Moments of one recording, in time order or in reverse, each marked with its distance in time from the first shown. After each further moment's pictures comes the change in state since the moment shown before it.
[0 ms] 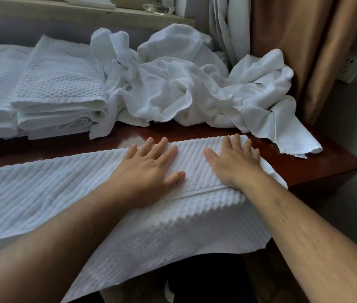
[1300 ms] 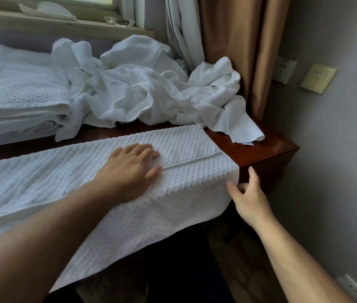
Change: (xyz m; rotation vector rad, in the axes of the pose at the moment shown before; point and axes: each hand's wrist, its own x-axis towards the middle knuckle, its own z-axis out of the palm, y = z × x) left_hand -0.002 0.032 0.010 -0.028 0.184 0.165; right_hand -0.107 0.133 0.055 0.878 0.218 0.222
